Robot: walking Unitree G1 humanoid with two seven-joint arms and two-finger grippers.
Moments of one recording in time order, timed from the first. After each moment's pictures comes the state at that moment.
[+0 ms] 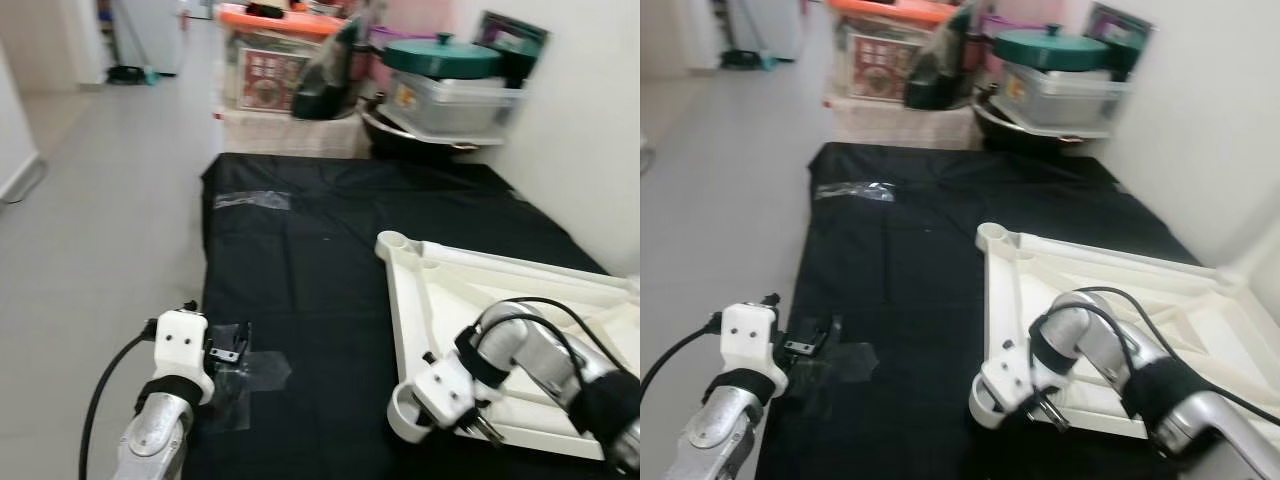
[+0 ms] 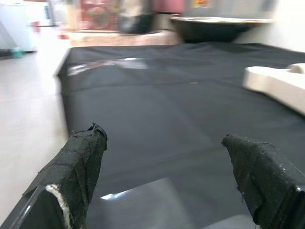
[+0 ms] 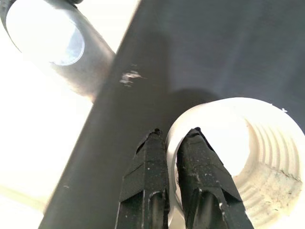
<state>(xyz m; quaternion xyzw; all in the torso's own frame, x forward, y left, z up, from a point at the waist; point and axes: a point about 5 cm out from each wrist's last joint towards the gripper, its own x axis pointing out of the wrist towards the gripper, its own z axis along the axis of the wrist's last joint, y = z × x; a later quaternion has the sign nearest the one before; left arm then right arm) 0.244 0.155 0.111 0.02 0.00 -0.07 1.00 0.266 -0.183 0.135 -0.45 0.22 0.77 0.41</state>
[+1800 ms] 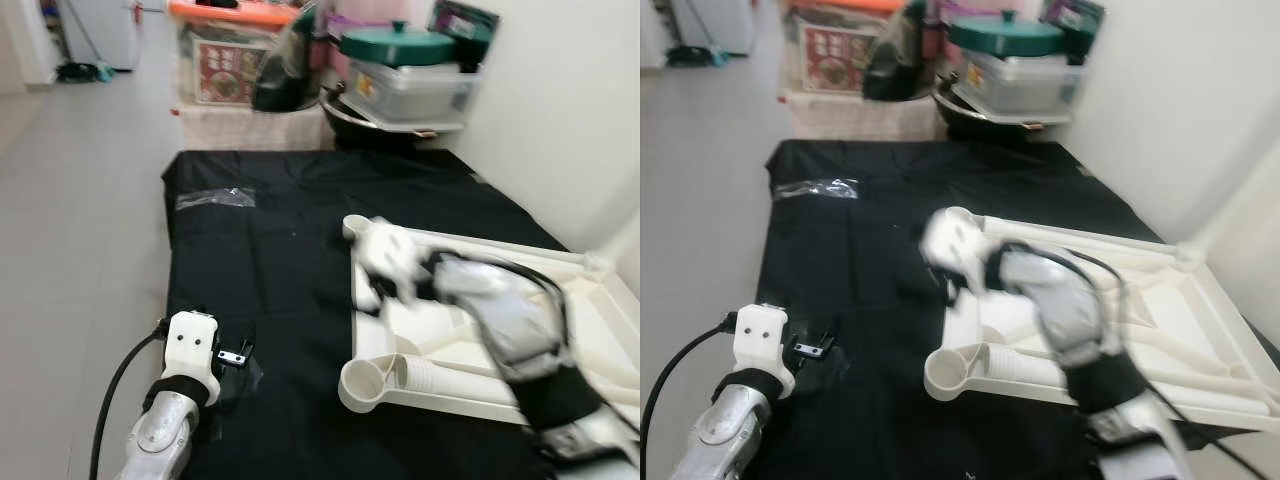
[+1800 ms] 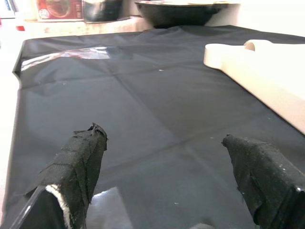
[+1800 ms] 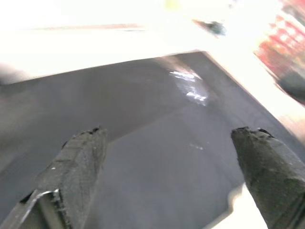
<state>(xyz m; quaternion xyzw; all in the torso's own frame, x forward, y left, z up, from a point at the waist) 0.248 0.151 0.103 0.03 0.02 -0.08 1.00 0.353 -0.104 0.225 -0.22 0.01 0.36 0.91</state>
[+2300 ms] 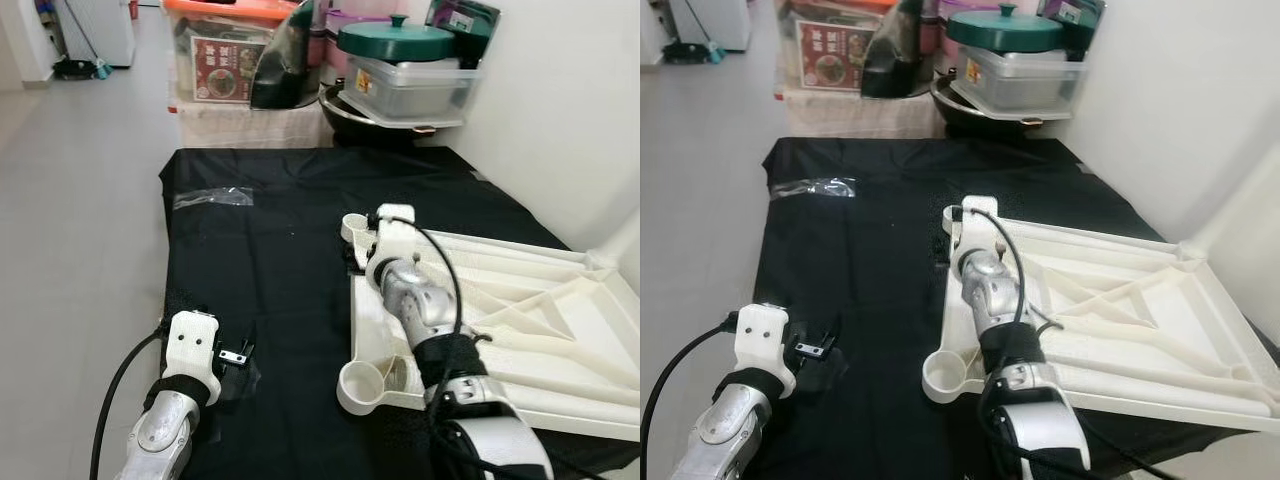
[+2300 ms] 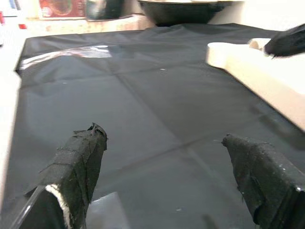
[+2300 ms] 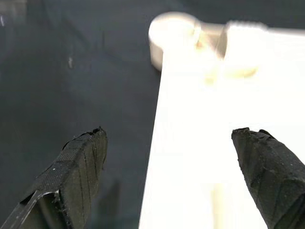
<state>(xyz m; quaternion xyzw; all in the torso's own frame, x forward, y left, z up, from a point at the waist) 0.249 0.152 0.103 0.03 0.01 -0.07 1.00 0.378 -0.099 0.141 0.04 0.22 0.02 0.97</state>
